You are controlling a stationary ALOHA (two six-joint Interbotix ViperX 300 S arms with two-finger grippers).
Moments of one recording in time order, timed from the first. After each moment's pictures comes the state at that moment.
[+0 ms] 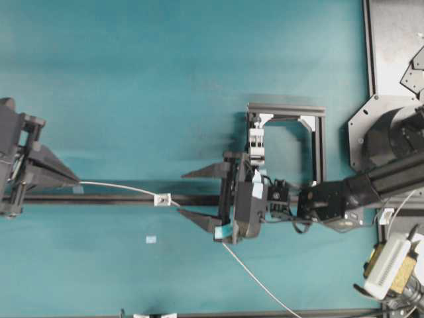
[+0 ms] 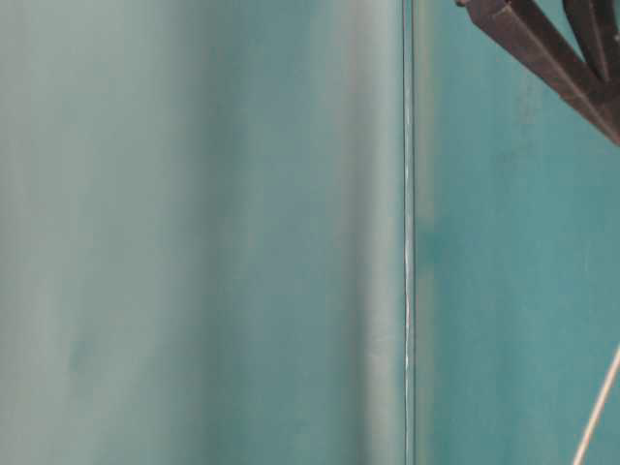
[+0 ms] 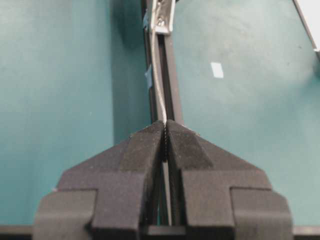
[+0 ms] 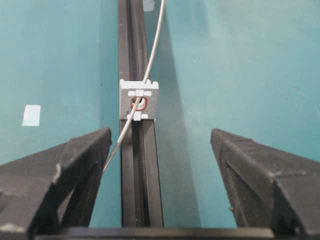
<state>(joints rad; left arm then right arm) -0.26 -0.24 1.20 -0.05 -0.55 -0.24 0.50 0.28 0.86 0.80 -0.91 -0.25</state>
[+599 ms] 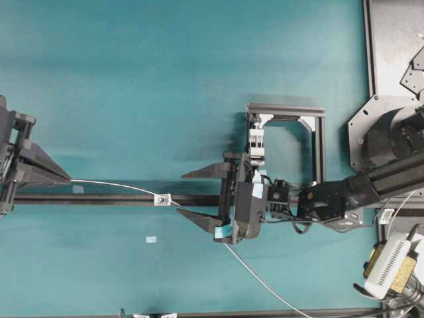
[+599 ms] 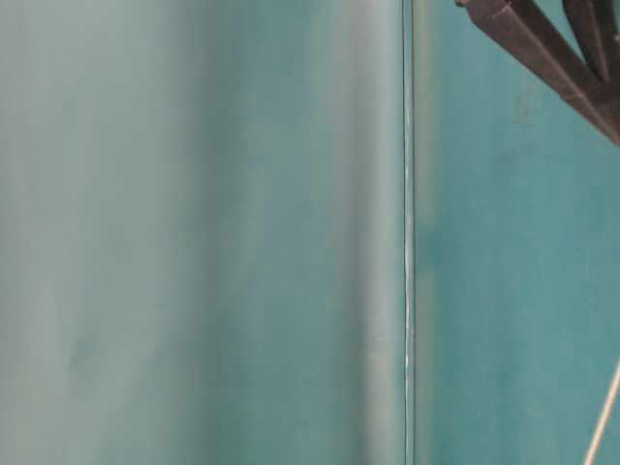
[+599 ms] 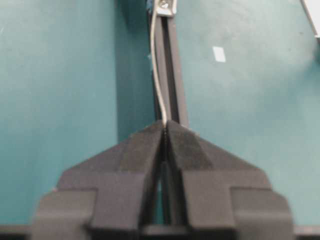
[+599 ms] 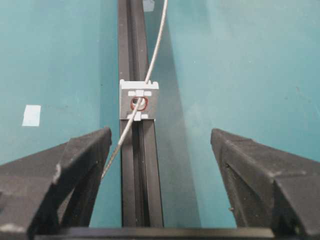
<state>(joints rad) -0.26 -0.28 1.22 -0.05 -0.50 -0.25 0.50 0.28 0.86 0.80 -0.91 -0.25</state>
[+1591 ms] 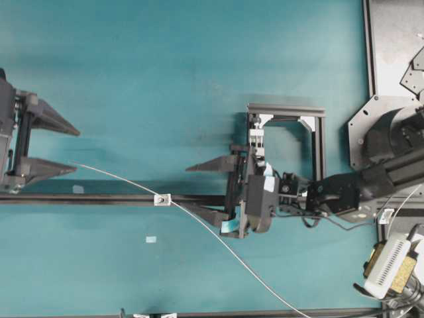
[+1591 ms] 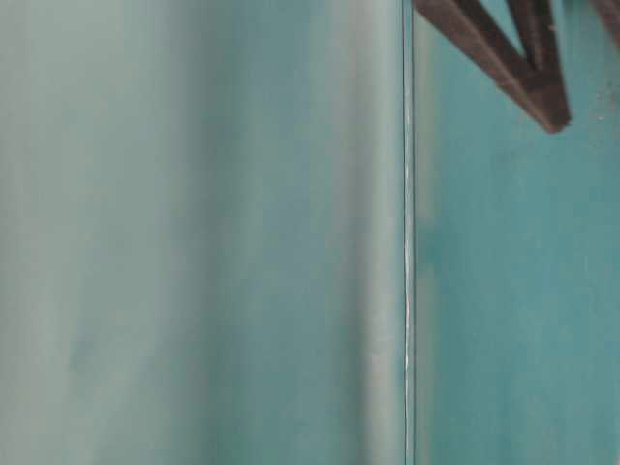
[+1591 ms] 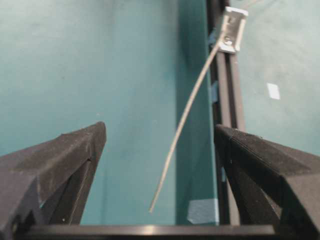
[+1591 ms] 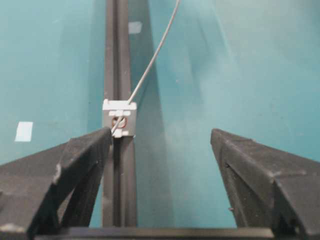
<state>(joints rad) -0.12 -0.29 1.21 -0.05 -0.50 -0.23 0.48 0.18 0.91 0.80 -0.91 -0.30</state>
